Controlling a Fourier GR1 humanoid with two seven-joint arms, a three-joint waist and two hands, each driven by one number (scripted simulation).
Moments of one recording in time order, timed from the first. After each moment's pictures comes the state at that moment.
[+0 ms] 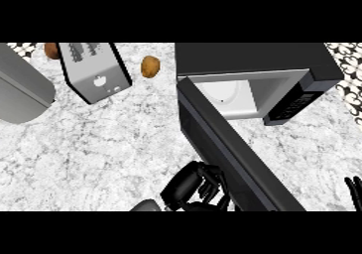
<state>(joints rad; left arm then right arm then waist) -0.32 0.00 -0.83 -1.13 -0.01 0.23 -0.37 0.45 -0.26 -0.17 -1.58 -0.13 0.35 -0.81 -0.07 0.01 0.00</state>
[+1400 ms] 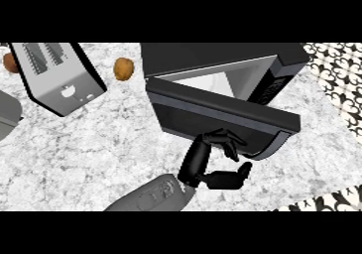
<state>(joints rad) -0.64 0.00 -0.99 -1.04 0.58 0.70 -0.46 0.46 -0.44 -0.19 -1.96 -0.34 0.47 -0.59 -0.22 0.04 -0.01</state>
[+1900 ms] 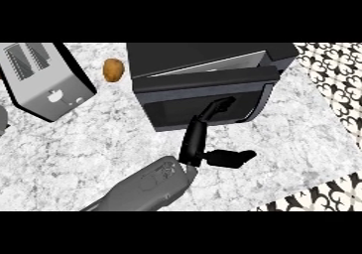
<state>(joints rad) -0.75 0.00 -0.93 -0.98 0.72 0.79 -0.44 0.36 -0.57 -0.37 -2.00 -0.23 0.39 -0.60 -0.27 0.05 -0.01</state>
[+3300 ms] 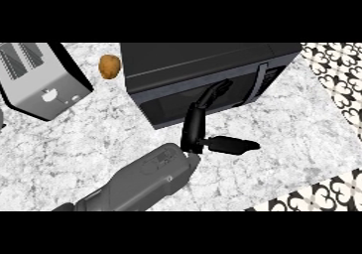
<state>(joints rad) -0.84 0.00 -0.92 -0.92 0.93 0.82 -0.59 0.18 -0.59 -0.33 -1.89 -0.36 0.42 -0.54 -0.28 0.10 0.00</state>
